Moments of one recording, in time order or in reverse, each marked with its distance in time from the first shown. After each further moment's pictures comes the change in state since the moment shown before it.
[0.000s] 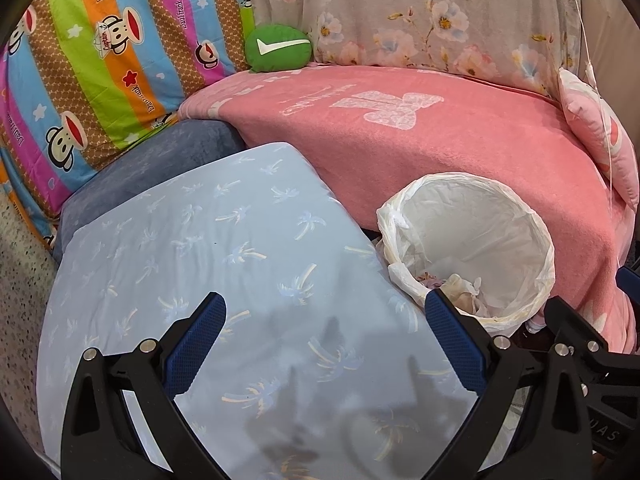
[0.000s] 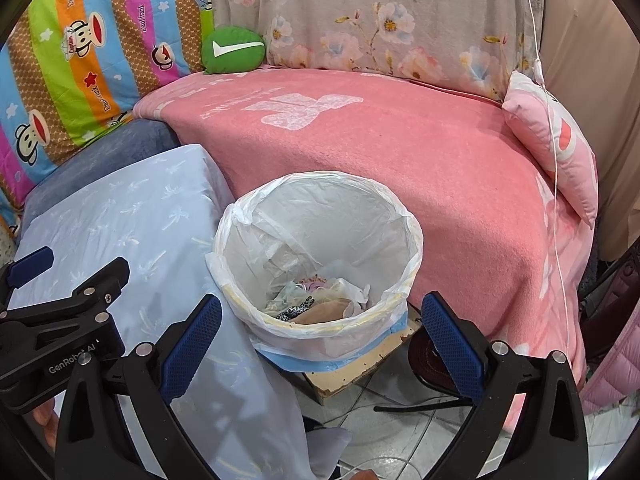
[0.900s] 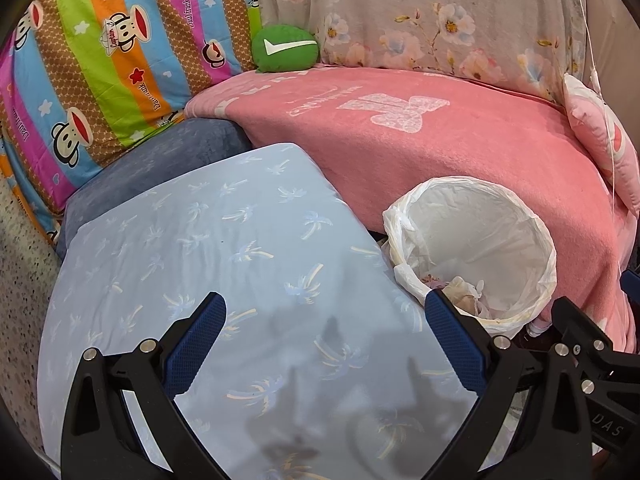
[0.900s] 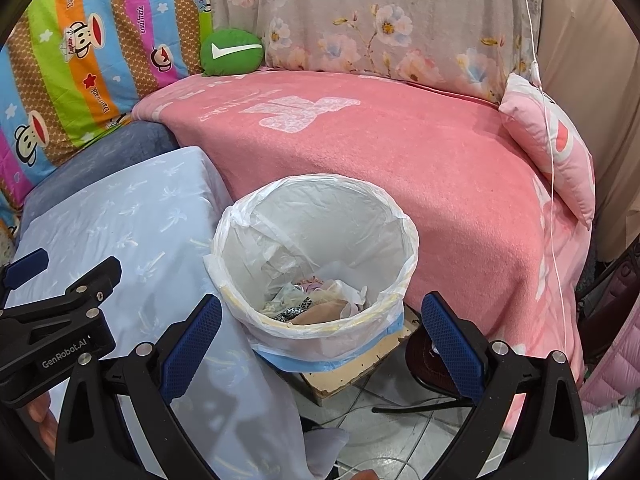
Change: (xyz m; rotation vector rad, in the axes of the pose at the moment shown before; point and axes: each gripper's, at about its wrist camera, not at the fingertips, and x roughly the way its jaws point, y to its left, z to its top) left arm -0.003 0.003 0.001 -0.016 -0.002 0.014; right arm -0.002 -0.002 0.002 -0.002 -0.008 -0.006
